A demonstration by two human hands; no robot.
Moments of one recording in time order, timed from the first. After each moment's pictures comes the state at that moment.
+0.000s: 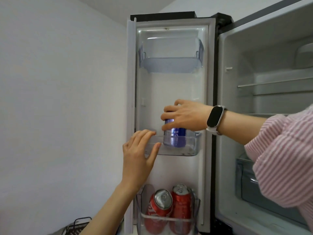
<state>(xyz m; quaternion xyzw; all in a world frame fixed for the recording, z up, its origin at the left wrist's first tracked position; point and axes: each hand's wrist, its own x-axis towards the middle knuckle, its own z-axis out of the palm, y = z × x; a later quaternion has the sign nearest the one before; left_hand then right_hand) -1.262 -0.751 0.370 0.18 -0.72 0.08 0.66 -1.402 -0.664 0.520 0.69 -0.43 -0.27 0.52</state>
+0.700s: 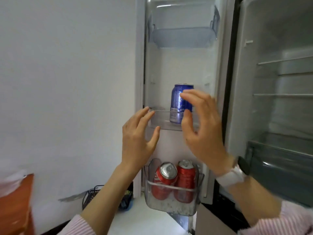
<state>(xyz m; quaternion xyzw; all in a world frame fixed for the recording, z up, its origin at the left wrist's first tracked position) -1.239 -0.725 0.357 0.21 -0.71 0.10 0.66 -1.371 -0.627 0.404 0.65 -0.33 0.57 0.38</state>
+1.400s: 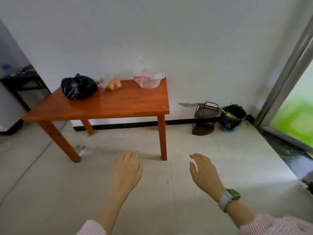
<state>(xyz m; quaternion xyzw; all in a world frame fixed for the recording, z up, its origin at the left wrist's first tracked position) -0.812 -0.607 0.029 0.79 -0.60 0.04 0.13 -1.053 -0.681 0.013 0.80 -0.53 0.22 -0.17</state>
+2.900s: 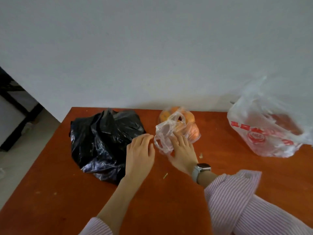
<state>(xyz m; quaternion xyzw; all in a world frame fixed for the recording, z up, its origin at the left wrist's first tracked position) -0.062 -1.217 0.003 0.79 -0.54 -0.01 0.27 -0.190 -1.313 -0.048 0.88 -0.44 0.07 -0.17</state>
